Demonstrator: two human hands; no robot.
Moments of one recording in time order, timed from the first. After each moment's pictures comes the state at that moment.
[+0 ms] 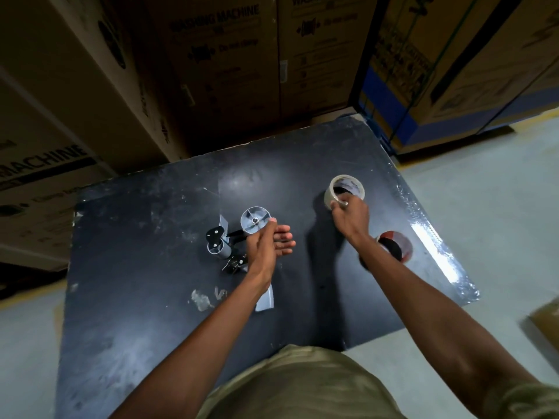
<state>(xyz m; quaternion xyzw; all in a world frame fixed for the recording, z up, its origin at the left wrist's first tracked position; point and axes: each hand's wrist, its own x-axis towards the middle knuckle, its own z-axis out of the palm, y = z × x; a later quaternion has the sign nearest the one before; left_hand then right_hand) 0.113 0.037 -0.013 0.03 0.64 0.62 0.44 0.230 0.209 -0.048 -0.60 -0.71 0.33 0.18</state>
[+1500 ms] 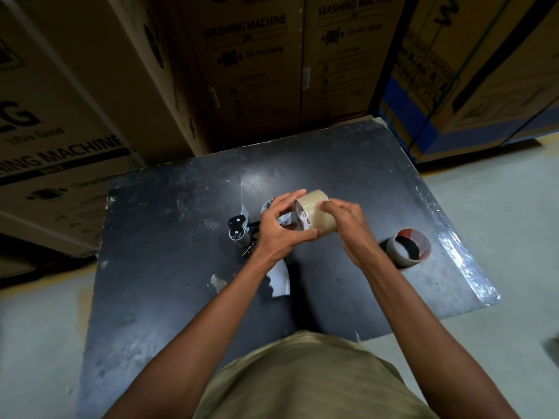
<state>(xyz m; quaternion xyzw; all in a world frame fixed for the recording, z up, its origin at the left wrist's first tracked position) 0.094 0.013 0.016 0.35 0.67 0.58 0.30 0.217 0.114 0.024 -0.38 -0.55 0.69 0.26</state>
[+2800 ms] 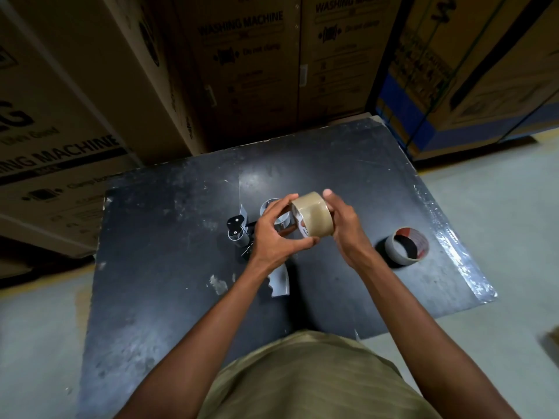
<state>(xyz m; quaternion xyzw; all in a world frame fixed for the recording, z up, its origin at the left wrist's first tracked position) 0.095 0.003 0.004 0.35 0.66 0.60 0.30 0.212 0.112 0.024 -0.40 -0.53 0.71 0.24</state>
